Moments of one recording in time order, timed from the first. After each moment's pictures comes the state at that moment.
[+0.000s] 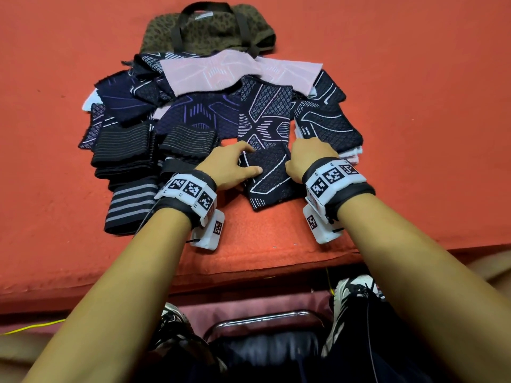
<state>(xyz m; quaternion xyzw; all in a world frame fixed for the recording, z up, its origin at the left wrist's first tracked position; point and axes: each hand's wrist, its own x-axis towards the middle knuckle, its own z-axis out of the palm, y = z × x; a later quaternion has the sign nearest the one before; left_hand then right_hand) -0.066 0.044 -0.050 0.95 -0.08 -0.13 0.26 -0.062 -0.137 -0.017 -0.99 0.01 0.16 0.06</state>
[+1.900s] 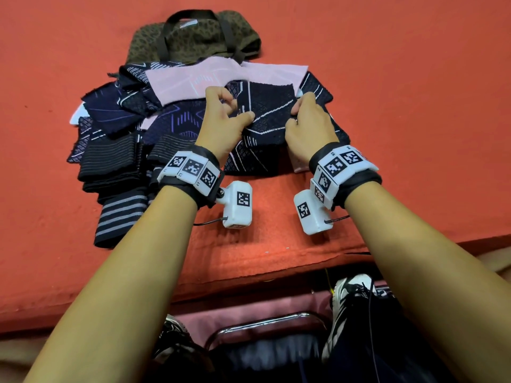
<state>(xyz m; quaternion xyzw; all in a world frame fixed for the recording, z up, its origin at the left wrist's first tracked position) -0.033 0.000 -0.013 0.69 0.01 0.02 0.73 -0.039 -0.159 -0.007 -0.94 0.01 -0.06 0.34</state>
